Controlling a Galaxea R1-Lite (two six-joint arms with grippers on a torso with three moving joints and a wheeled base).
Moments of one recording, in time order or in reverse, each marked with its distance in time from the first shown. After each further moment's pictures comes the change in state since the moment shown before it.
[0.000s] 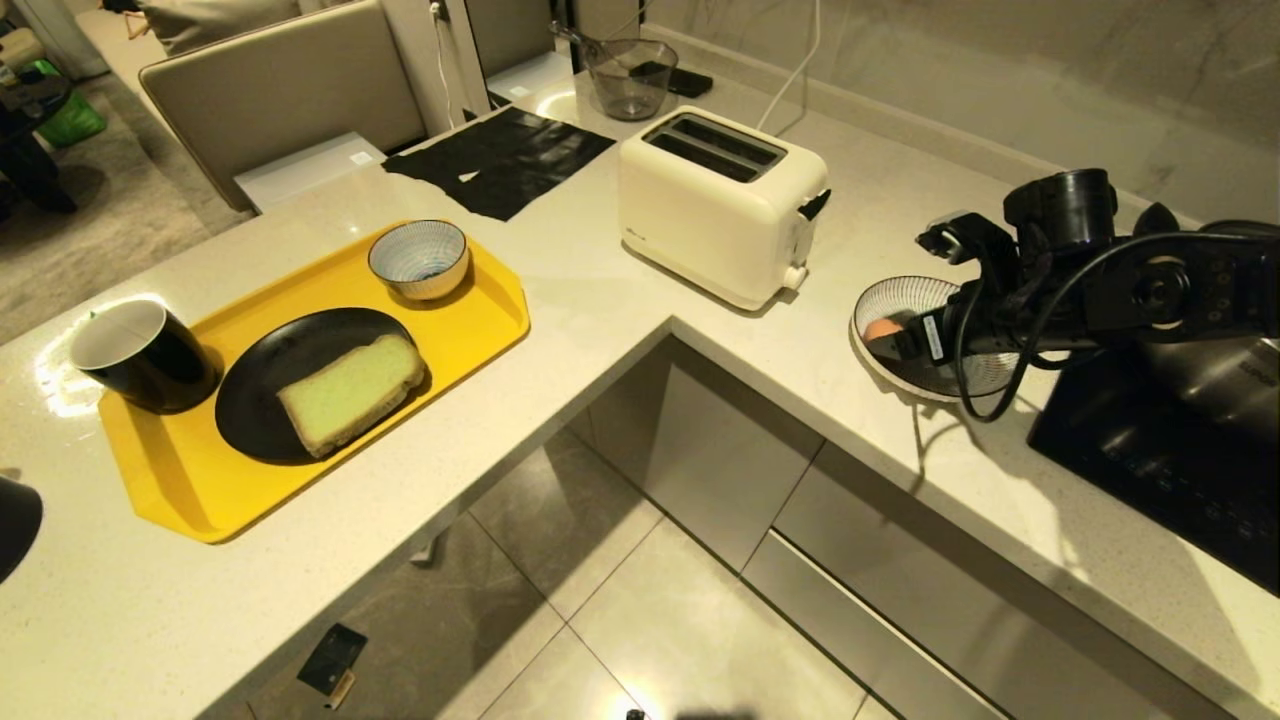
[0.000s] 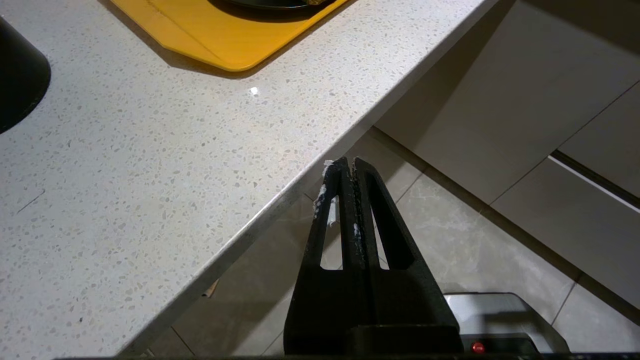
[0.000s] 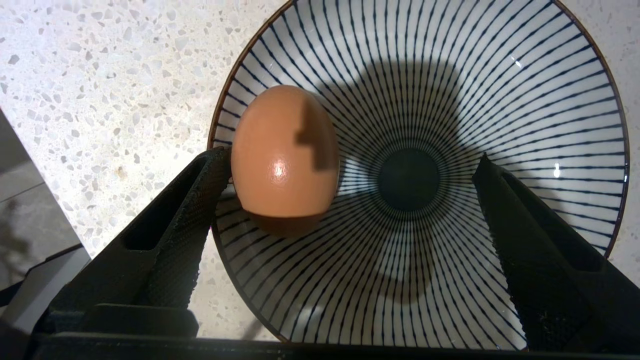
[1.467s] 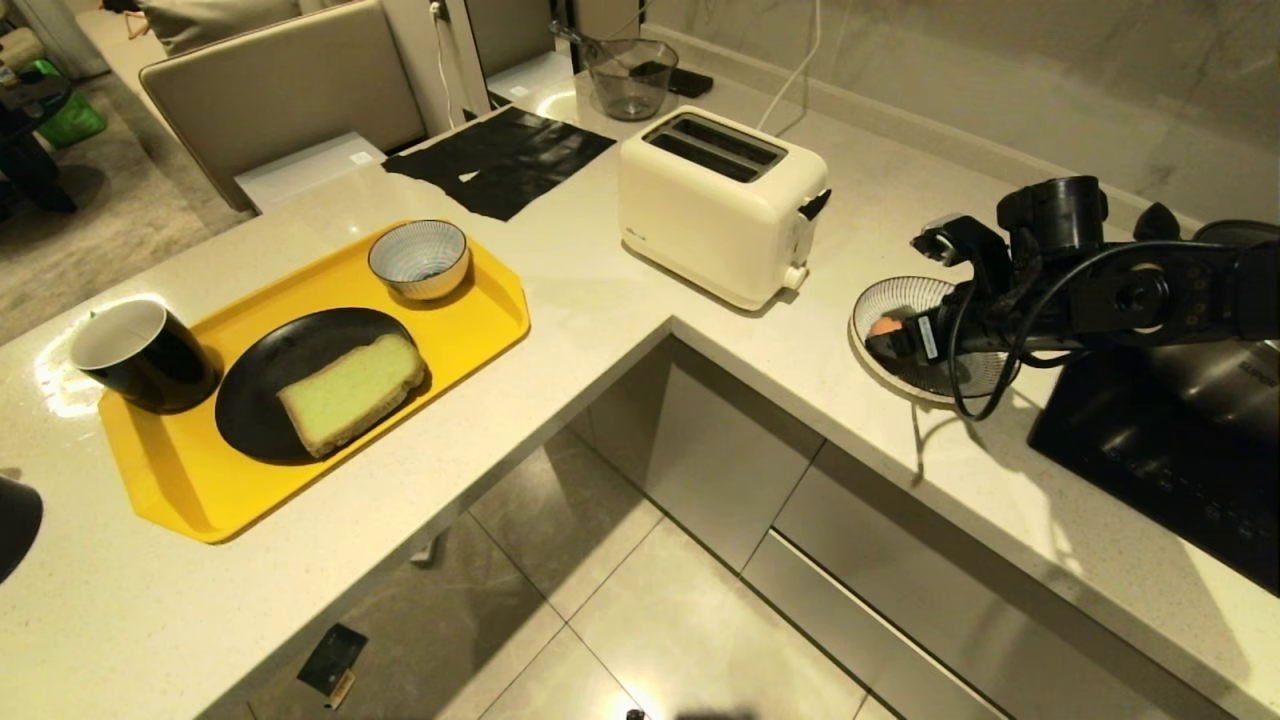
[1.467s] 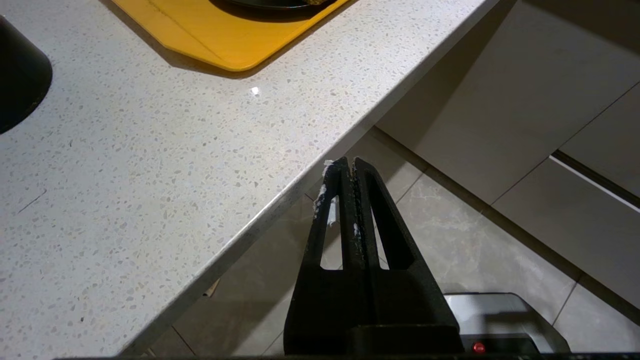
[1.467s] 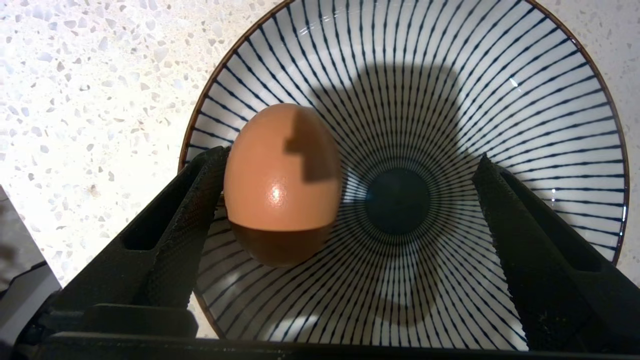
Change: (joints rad) left arm 0.001 0.000 0.000 0.000 0.000 0.000; right arm -0.012 0.037 -0.021 -0.034 0.011 -0.020
